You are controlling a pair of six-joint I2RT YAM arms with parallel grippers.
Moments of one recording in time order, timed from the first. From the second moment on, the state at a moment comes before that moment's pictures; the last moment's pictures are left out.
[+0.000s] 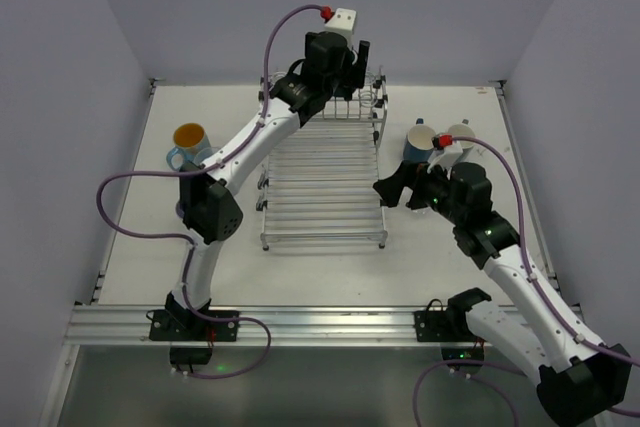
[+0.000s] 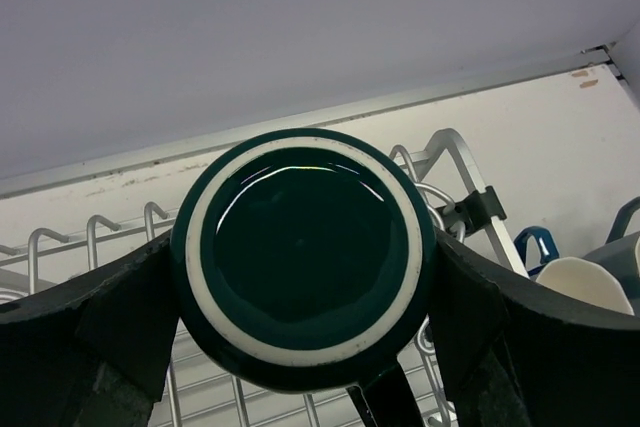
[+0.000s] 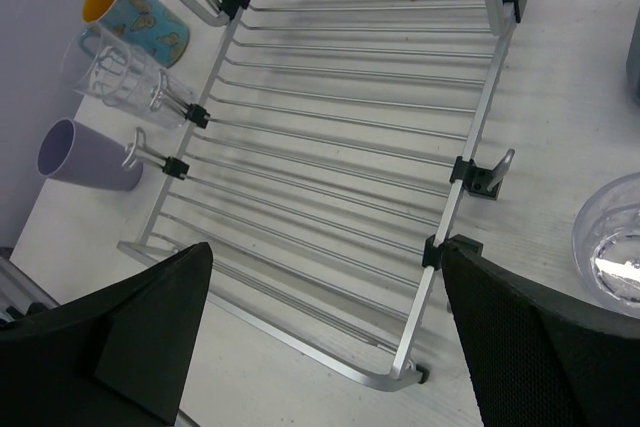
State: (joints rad) left arm -0.66 2.14 2.25 -0.41 -0.35 -0.18; right arm 0.38 0.82 0.69 -0.21 -0.21 0.44
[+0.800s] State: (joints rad) left arm -0.66 1.67 1.78 -0.20 -0.06 -0.32; right arm 0.39 0.74 0.60 0.19 -0.31 0.78
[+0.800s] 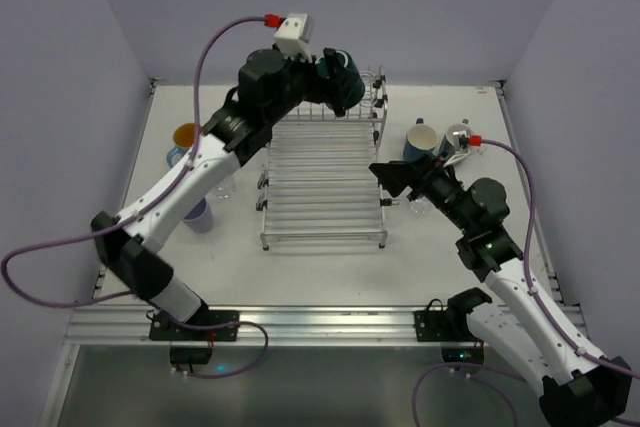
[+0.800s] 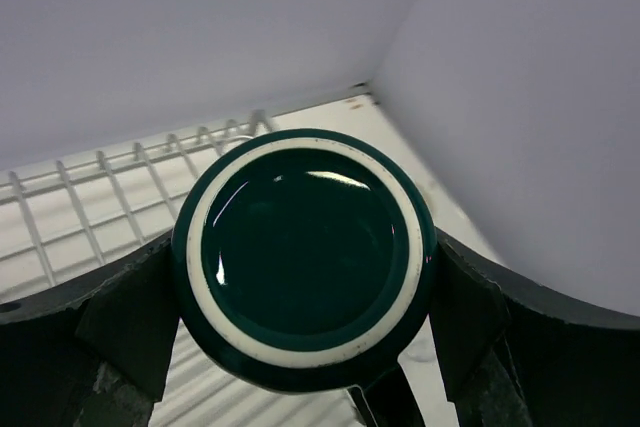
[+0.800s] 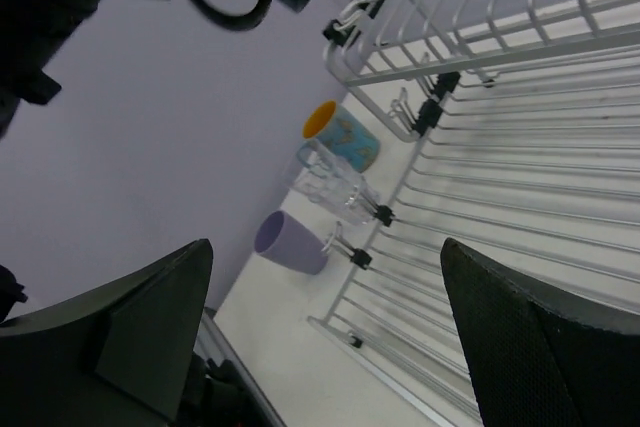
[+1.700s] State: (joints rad) left arm -0.76 1.26 0.95 0.55 0.31 -0.91; right arm 0.48 0.74 0.49 0.64 -0.41 1.00
